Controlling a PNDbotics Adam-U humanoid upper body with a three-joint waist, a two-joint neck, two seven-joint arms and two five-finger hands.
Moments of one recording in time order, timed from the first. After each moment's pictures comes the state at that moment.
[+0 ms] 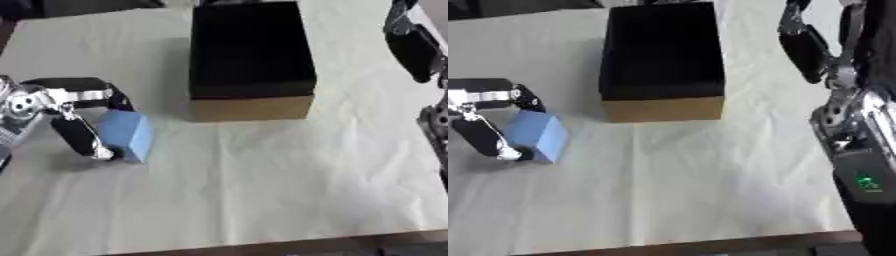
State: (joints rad) left arm -0.77 0.68 -0.41 -1.64 -0.50 0.24 -0.81; right arm -0.46 -0.48 0.14 -1.98 0.78 0.55 -0.39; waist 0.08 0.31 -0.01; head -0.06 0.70
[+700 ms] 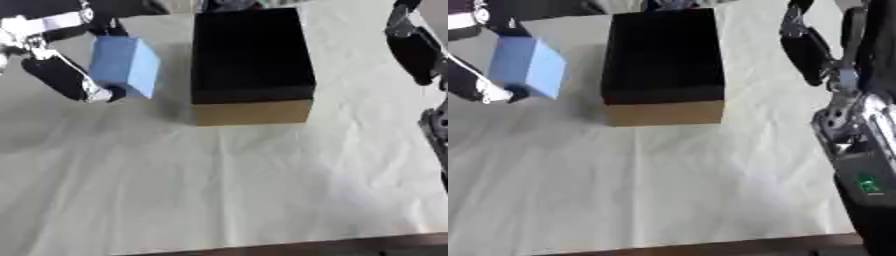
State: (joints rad) left arm -0.92 0.69 -0.28 -1.73 -0.42 0.28 -0.67; right arm -0.47 -0.48 0.14 -1.98 0.79 0.54 -0.39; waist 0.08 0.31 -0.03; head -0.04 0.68
